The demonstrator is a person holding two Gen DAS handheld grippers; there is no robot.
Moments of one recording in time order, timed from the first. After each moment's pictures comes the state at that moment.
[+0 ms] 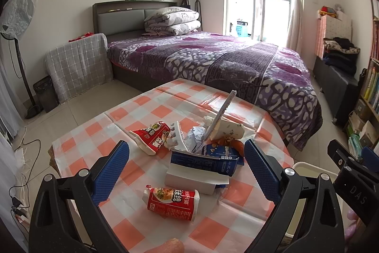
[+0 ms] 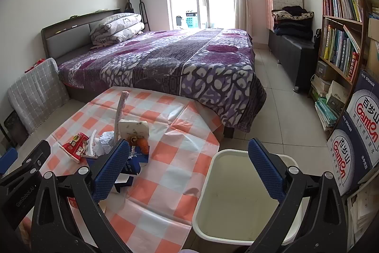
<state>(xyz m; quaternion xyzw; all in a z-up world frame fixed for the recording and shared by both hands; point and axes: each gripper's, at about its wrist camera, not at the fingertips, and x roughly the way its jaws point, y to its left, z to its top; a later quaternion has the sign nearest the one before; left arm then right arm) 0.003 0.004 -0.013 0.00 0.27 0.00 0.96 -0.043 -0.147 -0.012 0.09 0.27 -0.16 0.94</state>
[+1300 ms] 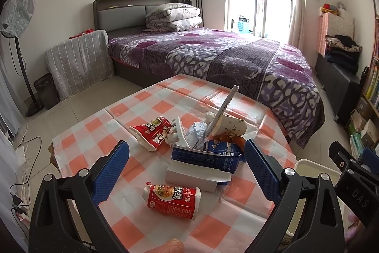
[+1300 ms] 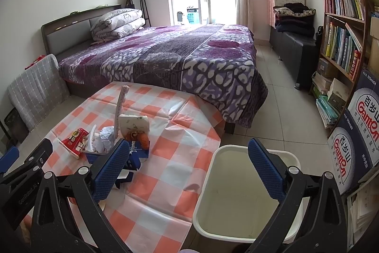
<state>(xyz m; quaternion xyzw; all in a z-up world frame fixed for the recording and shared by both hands) 0.002 0.008 -0.019 0.00 0.28 -0.01 0.96 -0.041 -0.144 -0.018 0.09 0.28 -0.16 0.94</state>
